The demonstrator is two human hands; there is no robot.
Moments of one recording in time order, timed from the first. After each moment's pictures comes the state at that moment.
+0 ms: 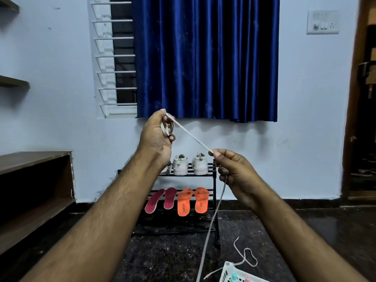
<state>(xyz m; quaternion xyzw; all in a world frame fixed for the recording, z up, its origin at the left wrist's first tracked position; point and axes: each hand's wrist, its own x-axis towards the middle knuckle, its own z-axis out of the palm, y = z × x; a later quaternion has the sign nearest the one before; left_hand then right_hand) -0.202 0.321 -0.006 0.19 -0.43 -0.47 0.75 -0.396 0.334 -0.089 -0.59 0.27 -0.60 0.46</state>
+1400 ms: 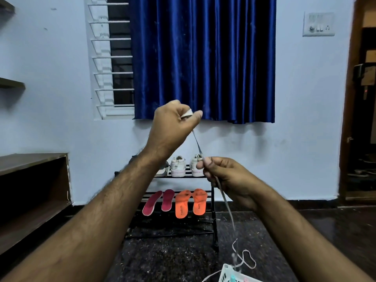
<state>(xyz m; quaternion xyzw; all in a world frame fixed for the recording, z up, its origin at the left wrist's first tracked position) -0.221 0.332 0.009 0.33 -0.71 0.08 0.62 -0.396 0.332 -0.087 -0.68 0.28 -0.49 0.47</state>
